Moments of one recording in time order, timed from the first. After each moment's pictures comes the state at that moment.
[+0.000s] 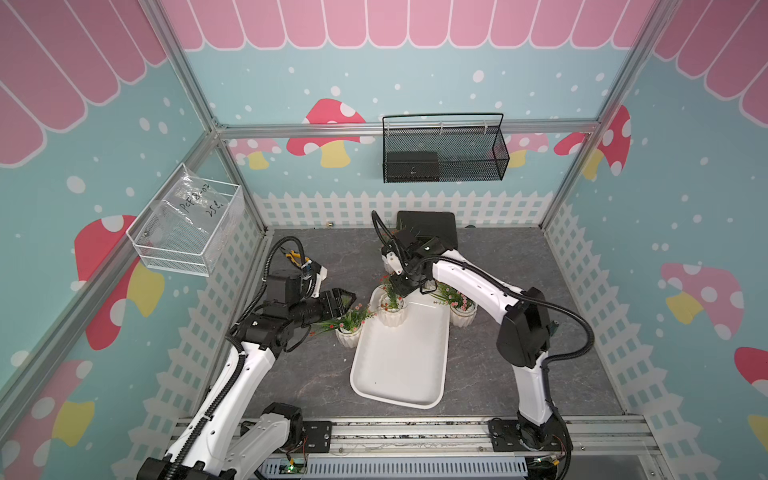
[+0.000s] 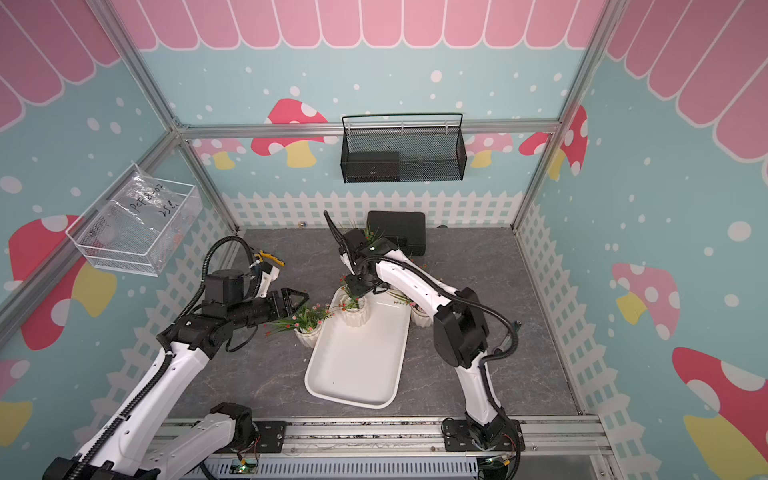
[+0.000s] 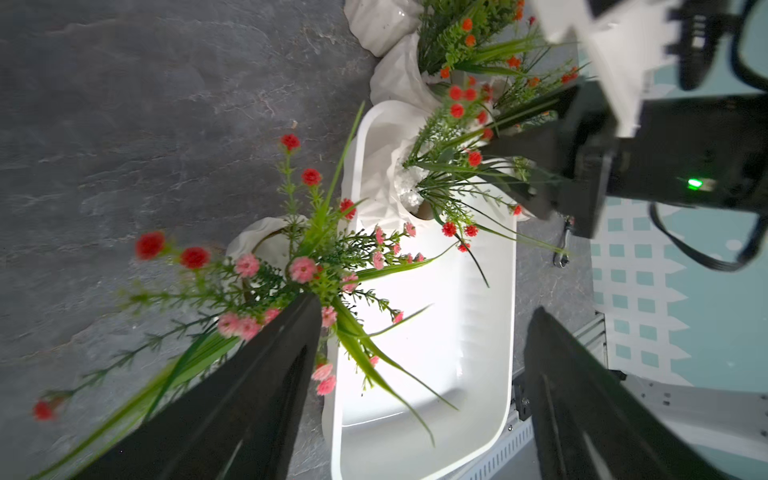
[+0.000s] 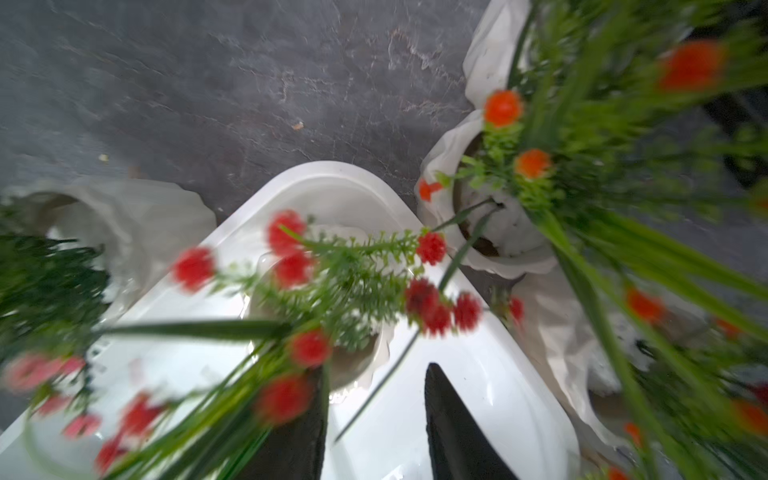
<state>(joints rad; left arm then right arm) -0.17 0.95 0.89 -0.61 0.44 -0.49 0.71 1.99 1.88 -1.03 0.00 0.04</state>
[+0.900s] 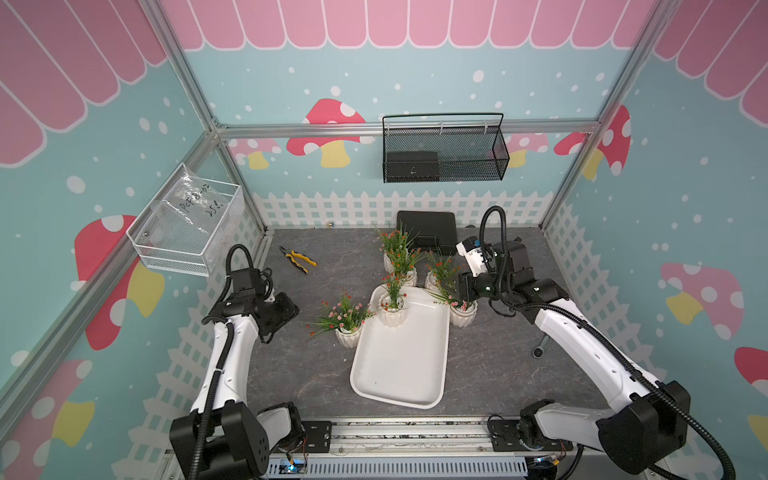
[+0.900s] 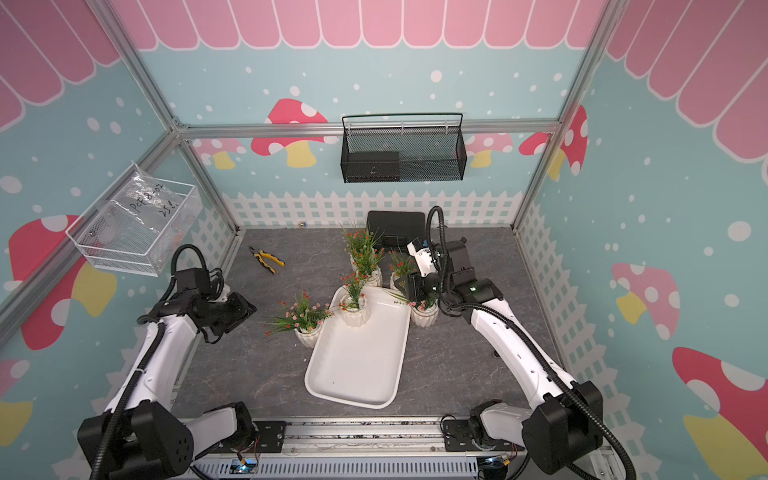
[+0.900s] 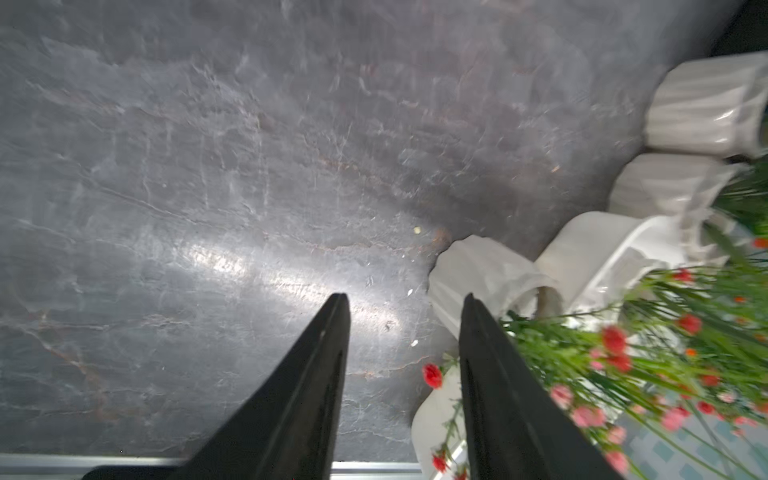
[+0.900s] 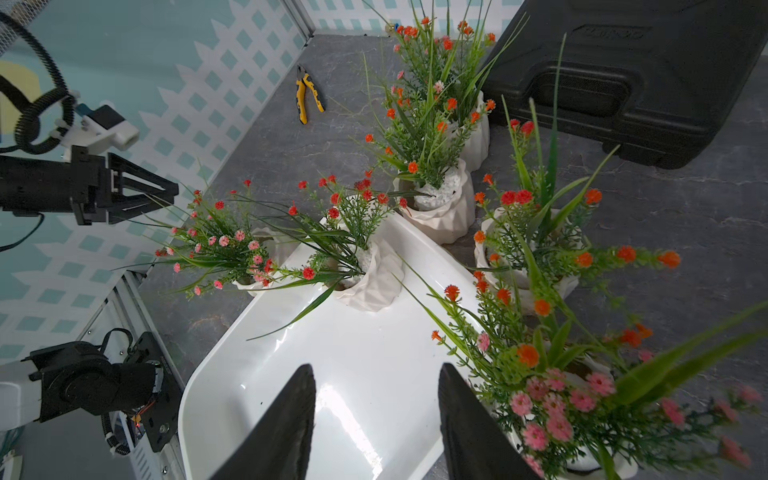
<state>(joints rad) 0.25 1.19 0.92 -0.87 0.29 -0.42 0.37 1.25 1.11 -0.53 -0.45 0.14</state>
